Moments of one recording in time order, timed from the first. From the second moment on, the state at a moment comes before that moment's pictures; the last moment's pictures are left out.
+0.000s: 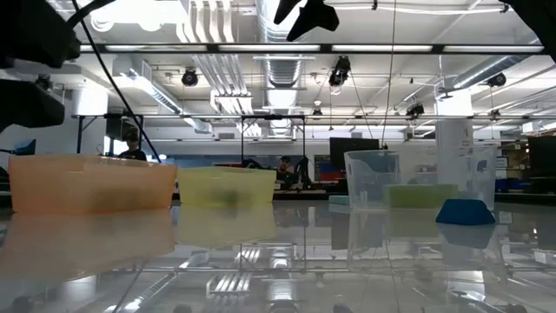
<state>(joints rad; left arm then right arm) -0.70 1.50 0.88 -0.64 0.01 -0.77 -0.20 1.97 2.35 -1.31 0.00 0.27</state>
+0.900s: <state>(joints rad) -0.73 1.58 0.80 -0.48 -0.02 -0.74 -0.20 1.97 2.35 -1.32 0.00 0.30</state>
